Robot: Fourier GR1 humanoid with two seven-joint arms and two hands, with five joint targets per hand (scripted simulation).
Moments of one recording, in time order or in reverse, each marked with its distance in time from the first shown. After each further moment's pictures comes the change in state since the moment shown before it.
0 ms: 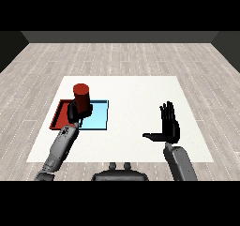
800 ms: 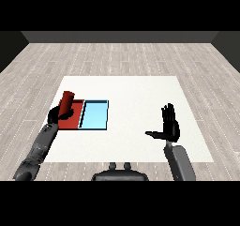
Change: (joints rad) left arm -0.157 0.223 0.060 0.728 -0.170 -0.090 0.177; right arm -0.003 0.013 -0.068 0.153 -0.032 0.064 -0.074
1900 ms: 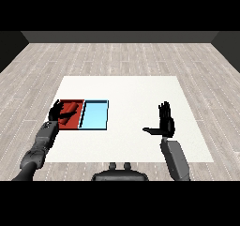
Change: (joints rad) left arm -0.170 -0.040 0.186 0.337 0.107 -0.243 -0.268; right arm -0.091 0.040 -0.027 0.169 0.013 0.047 -0.098
